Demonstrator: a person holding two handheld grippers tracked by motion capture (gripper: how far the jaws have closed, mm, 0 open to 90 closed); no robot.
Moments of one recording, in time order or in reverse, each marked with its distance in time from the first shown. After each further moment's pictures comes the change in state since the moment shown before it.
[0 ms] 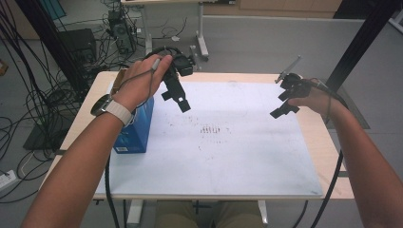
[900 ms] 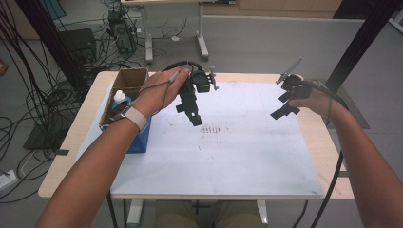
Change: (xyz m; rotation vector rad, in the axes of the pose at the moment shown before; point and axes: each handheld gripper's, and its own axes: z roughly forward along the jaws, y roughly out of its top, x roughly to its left) left arm -0.025 0.023 0.037 0.018 -0.055 0.199; right arm -0.001 -0.005 0.003 -0.009 0.012 0.013
